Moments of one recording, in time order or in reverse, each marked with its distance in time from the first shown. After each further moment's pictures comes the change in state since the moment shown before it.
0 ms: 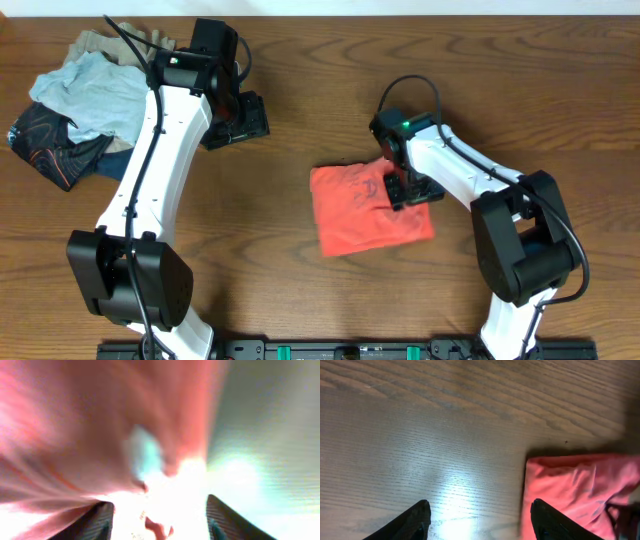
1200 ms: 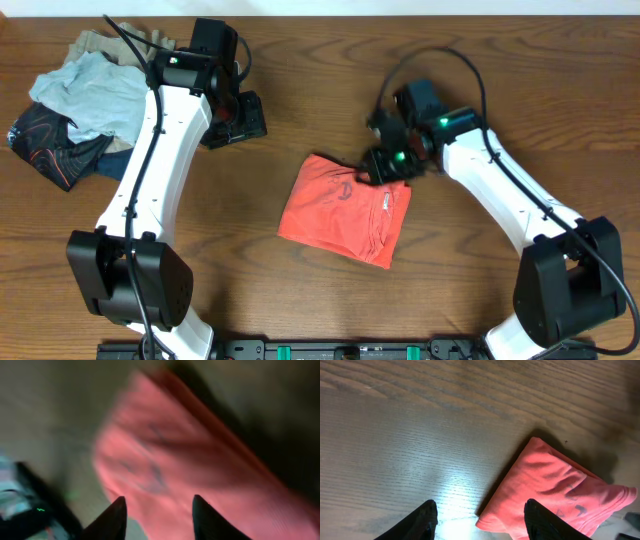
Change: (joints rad) left arm 0.000 0.000 0.003 -0.003 0.000 0.004; right arm -0.046 -0.224 -0.009 0.245 -0.779 -0.137
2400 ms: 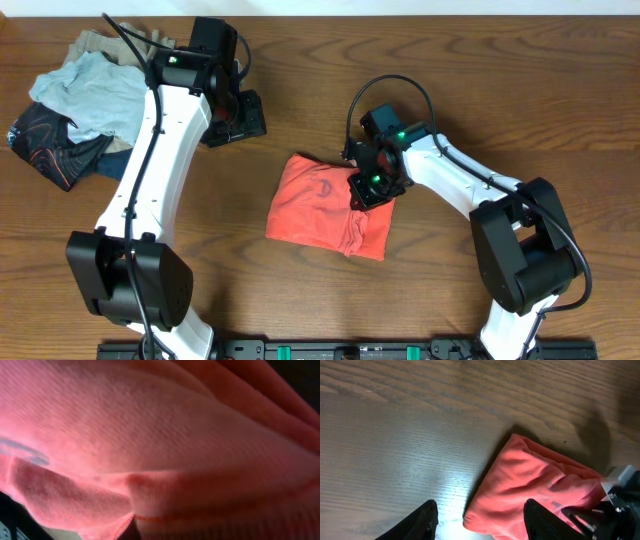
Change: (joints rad) left arm 0.000 0.000 0.008 0.000 0.000 0.014; right arm 0.095 0.187 -0.052 -0.019 0.117 -0.063
